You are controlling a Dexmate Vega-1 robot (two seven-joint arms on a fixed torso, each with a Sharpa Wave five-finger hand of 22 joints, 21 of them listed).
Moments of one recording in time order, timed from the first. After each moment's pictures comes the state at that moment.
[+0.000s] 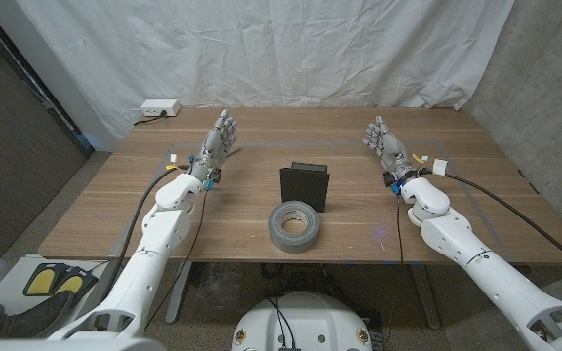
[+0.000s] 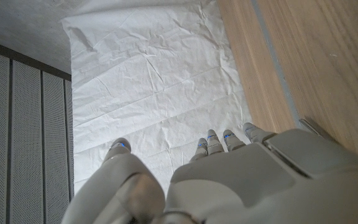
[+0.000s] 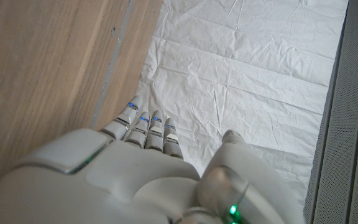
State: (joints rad) left arm 0.92 0.22 0.00 -1.40 -0.31 -0.10 -0.29; left_hand 0.19 -0.10 0.20 0.06 0.33 -0.14 -0.02 0.19 0.18 -0.08 -0.07 0.20 0.18 -0.15 -0.04 0.17 0.17 -0.15 -0.04 0.20 0.17; right arm -0.93 -0.53 -0.35 -1.46 0.59 0.25 -0.06; right_hand 0.26 0.03 0.13 0.05 0.23 0.14 0.08 0.19 0.18 0.17 0.09 0.20 0.18 0.10 0.03 0.18 0.18 0.14 -0.03 0.42 0.17
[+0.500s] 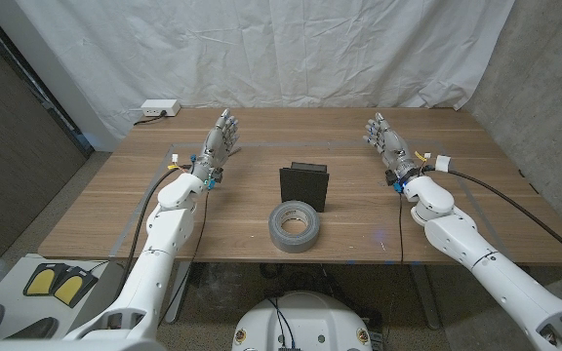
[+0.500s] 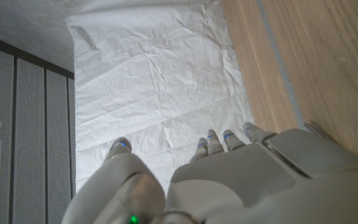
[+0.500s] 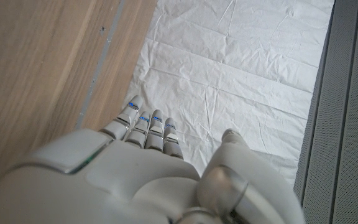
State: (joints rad) left arm 0.91 0.15 -0.06 -1.39 -0.25 -0.10 -0.34; left_hand 0.20 -0.09 0.20 0.06 0.33 -0.14 -0.02 0.19 0.18 -0.08 -0.07 0.20 0.18 -0.15 -0.04 0.17 0.17 -0.15 -0.04 0.20 0.17; right arm -0.95 -0.56 -0.34 -1.51 0.58 0.26 -0.05; right_hand 0.28 0.03 0.13 0.04 0.23 0.15 0.08 0.19 0.18 0.17 0.08 0.21 0.18 0.10 0.03 0.19 0.18 0.15 -0.04 0.41 0.17
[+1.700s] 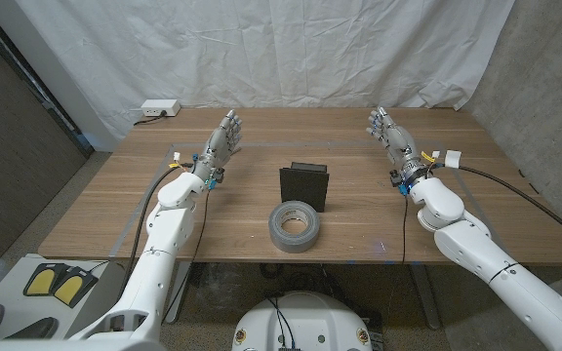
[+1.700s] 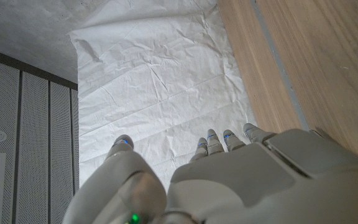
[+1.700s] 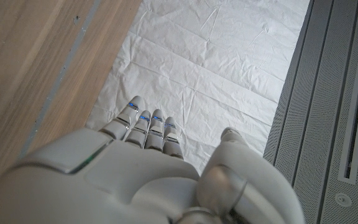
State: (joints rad) left arm 0.92 0.13 -0.08 -1.42 -0.20 -0.08 -0.38; left_hand 0.22 -0.08 0.20 0.06 0.33 -0.13 -0.01 0.19 0.18 -0.07 -0.06 0.20 0.18 -0.15 -0.04 0.17 0.17 -0.15 -0.03 0.20 0.17; right arm -1.05 -0.63 -0.31 -1.68 0.50 0.30 -0.14; right_hand 0.29 0.04 0.14 0.03 0.22 0.16 0.08 0.19 0.18 0.18 0.09 0.21 0.18 0.11 0.03 0.19 0.18 0.15 -0.04 0.39 0.17
